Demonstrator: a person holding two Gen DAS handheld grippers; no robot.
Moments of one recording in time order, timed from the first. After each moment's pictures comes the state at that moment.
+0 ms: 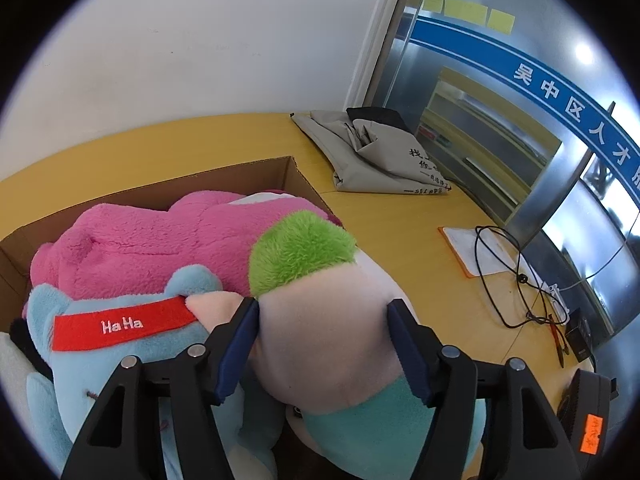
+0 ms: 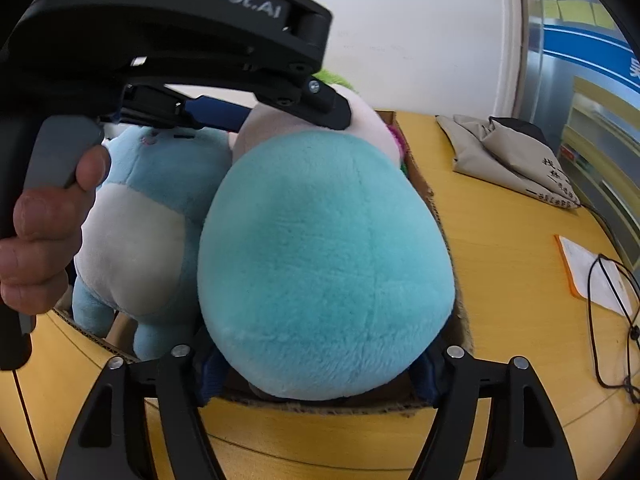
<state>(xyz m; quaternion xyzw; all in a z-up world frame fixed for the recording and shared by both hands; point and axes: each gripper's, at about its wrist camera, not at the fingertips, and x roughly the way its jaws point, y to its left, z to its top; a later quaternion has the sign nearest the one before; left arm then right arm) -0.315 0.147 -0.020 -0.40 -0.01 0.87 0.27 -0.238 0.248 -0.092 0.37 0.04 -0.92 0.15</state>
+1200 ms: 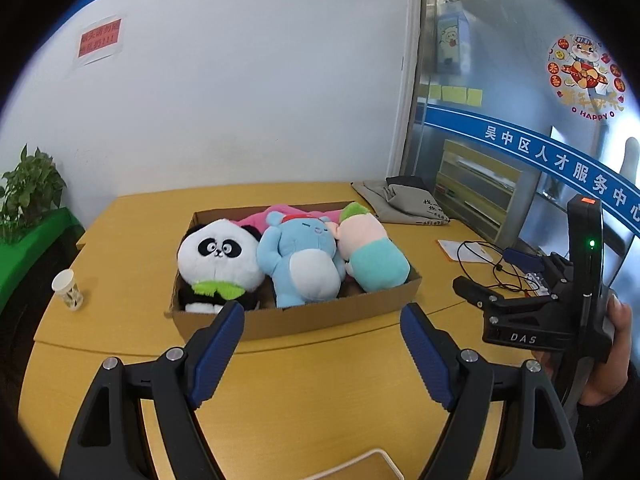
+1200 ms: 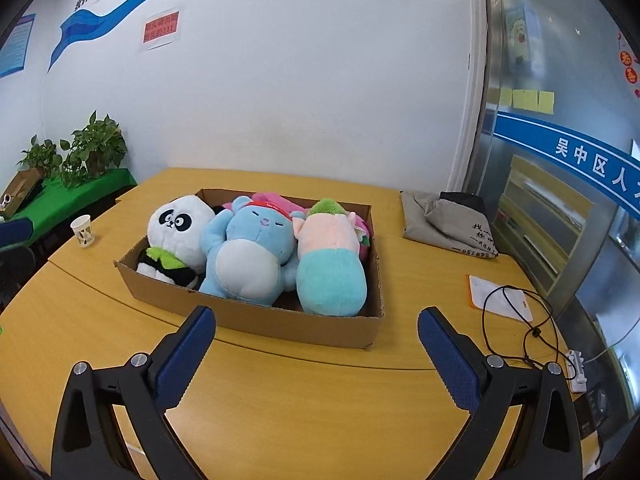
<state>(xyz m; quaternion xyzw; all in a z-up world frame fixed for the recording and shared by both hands) 0.026 -0.018 0.088 -0.27 -0.01 0.95 0.15 -0.024 0.241 0.057 0.26 0.09 -0.95 0.12</state>
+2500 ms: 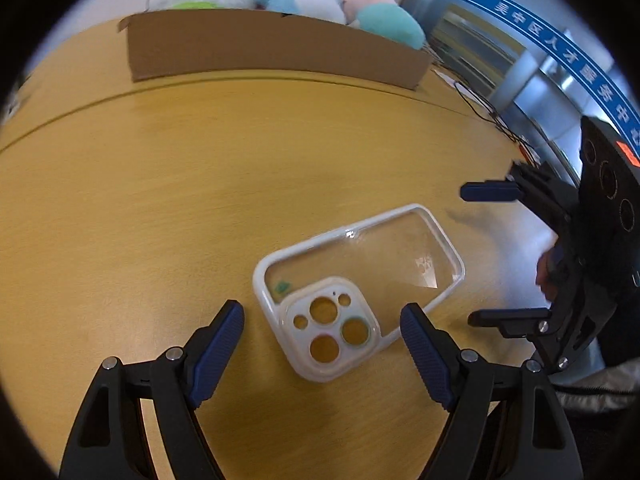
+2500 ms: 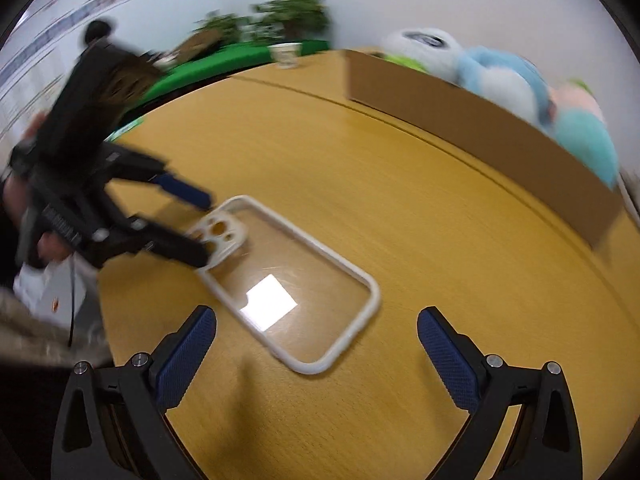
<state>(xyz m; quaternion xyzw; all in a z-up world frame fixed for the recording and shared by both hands) 0.070 -0.048 -0.131 -0.51 -0.02 0.83 0.24 0.074 0.173 -0.124 0.37 0.24 -0.77 0.46</state>
